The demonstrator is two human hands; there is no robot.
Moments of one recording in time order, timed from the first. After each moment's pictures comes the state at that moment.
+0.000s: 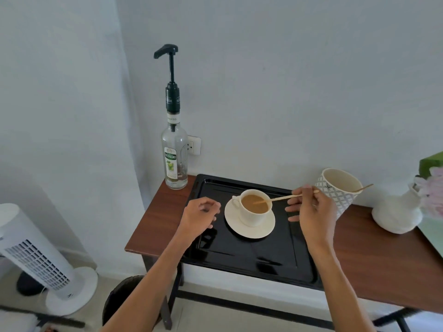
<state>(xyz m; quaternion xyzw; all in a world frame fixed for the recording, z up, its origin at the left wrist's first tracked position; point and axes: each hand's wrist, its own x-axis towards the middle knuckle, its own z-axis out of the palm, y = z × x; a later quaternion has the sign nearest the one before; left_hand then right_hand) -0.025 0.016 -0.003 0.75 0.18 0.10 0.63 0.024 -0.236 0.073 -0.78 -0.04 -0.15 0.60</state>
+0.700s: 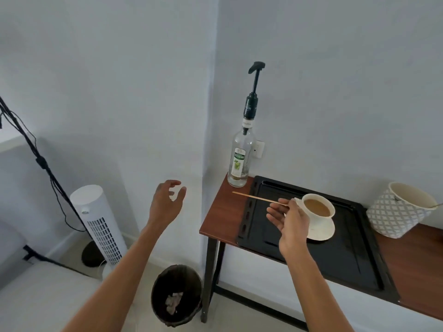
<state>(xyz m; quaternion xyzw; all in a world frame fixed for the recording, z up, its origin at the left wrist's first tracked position) -0.164 0.217 0.001 0.80 0.30 0.30 0.43 -0.068 -0.067 0.051 -0.58 0.10 0.07 0.80</state>
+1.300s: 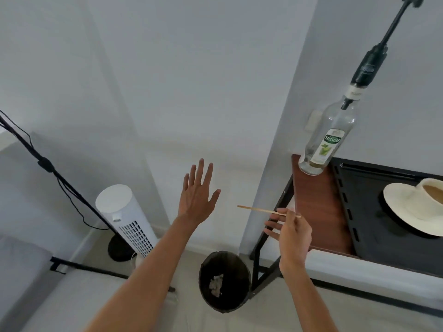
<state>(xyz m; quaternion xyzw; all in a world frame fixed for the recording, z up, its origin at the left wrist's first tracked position) -0.138 0.418 -0.092 0.97 0.12 0.15 0.14 -0.144 0.177 -0.048 -0.68 0.15 0.01 0.72</state>
